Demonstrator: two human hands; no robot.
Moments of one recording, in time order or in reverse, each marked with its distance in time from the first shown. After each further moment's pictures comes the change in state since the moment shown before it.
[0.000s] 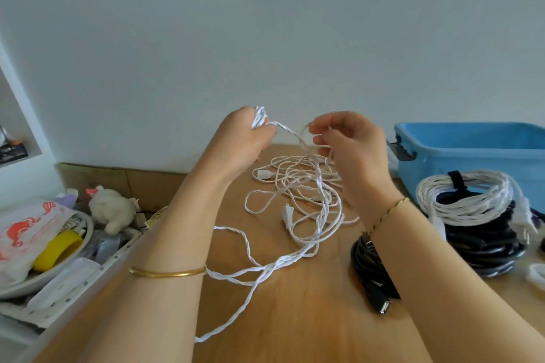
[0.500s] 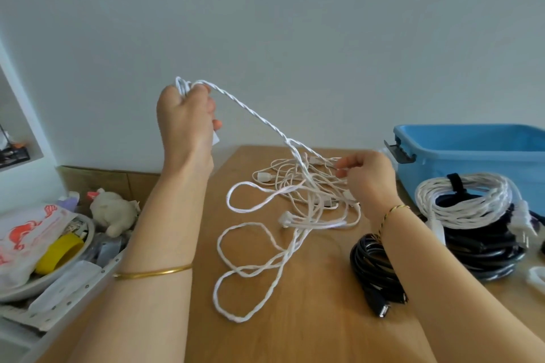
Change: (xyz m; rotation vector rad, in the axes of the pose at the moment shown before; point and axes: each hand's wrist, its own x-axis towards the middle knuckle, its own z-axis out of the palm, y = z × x) left_hand 0.007 0.008 -0.029 -0.529 0.581 -0.103; right_hand 0.015 0.046 -0.027 -0.422 0.024 0.224
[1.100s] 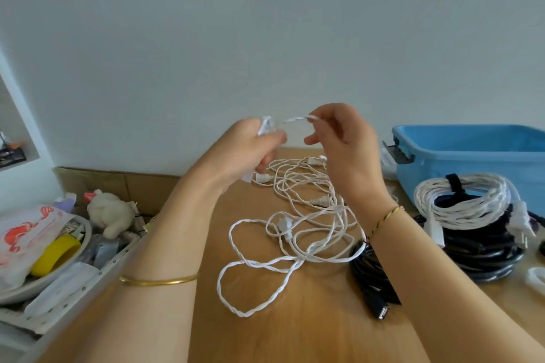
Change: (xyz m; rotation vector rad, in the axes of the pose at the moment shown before) left_hand -0.027 -0.012 0.013 0.483 -0.765 -0.006; right_hand -0.031 -0.052 0.005 0.243 -0.020 -0.512
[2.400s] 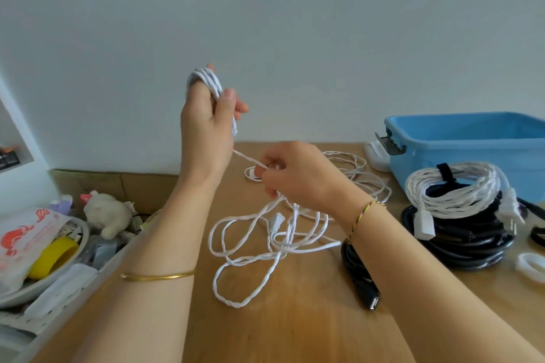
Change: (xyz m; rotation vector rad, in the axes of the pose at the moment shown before) left_hand 0.010 -0.016 0.001 -0.108 0.577 0.340; right_hand -0.010 -0.010 0.011 -0.360 -0.615 0.096
